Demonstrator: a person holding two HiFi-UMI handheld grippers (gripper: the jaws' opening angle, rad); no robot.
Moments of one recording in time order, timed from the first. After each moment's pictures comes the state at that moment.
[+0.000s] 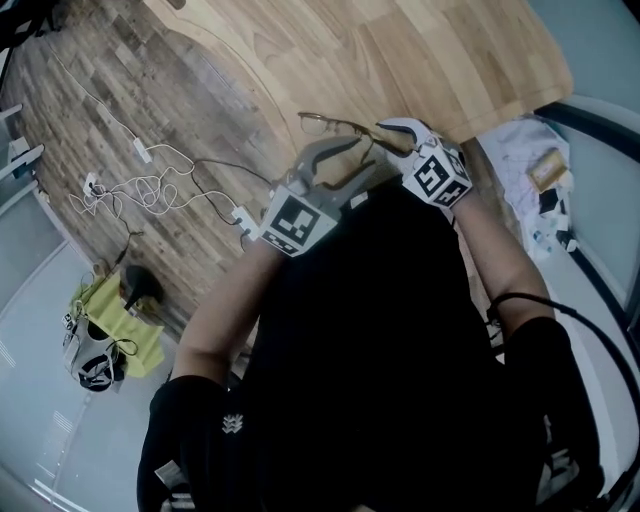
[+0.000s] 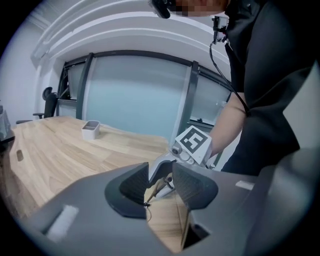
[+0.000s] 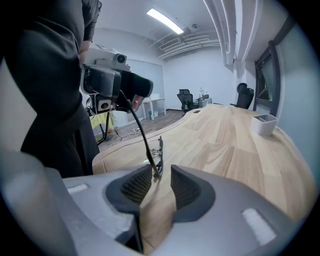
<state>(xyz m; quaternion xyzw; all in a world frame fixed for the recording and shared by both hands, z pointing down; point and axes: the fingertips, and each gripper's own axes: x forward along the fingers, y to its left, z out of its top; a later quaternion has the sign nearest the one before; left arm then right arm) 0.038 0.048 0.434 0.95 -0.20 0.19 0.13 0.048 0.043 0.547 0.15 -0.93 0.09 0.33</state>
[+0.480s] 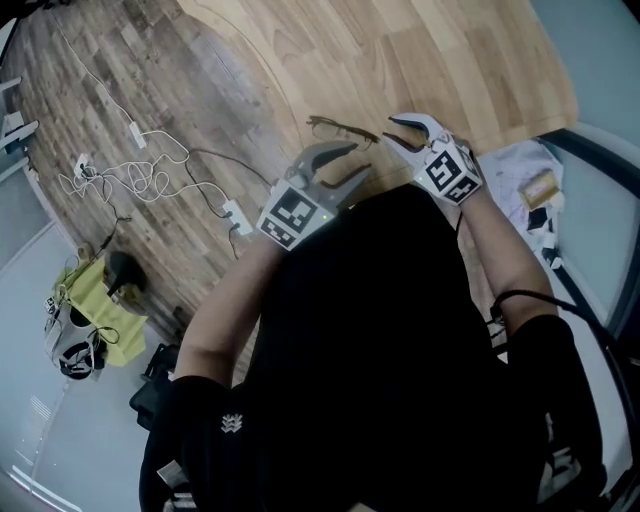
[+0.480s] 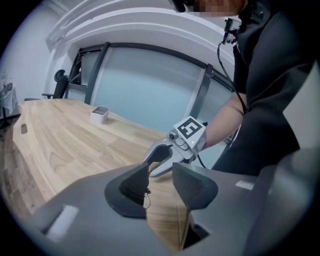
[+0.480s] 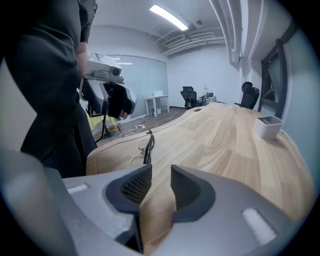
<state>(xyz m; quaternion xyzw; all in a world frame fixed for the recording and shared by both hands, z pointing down) 0.008 0.039 0.463 0.93 -0.23 0.19 0.21 0.046 0.007 0.550 0.12 -0.93 0.07 0.34</state>
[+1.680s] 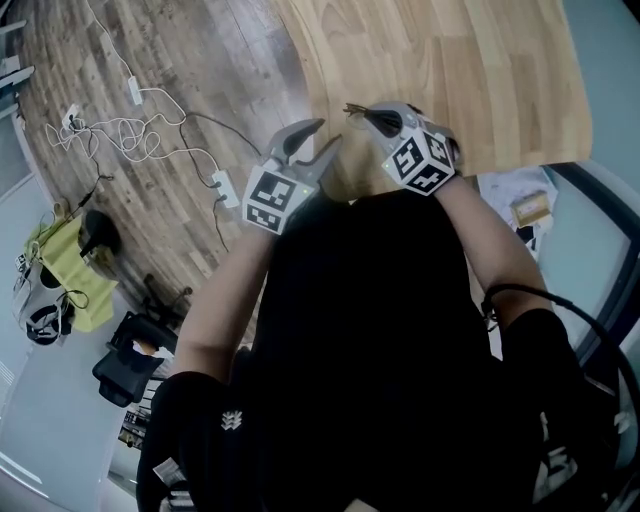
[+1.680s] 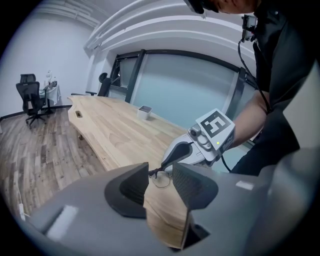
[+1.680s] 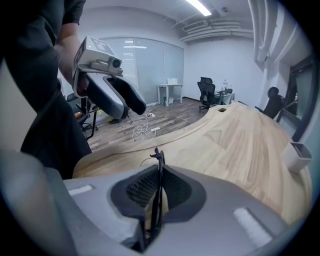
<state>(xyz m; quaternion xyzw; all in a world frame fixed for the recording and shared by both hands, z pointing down) -0.118 0.030 0.497 0.86 -0.40 0.20 0.26 -0.069 0.012 0.566 0.05 -0.91 0.03 0.42</state>
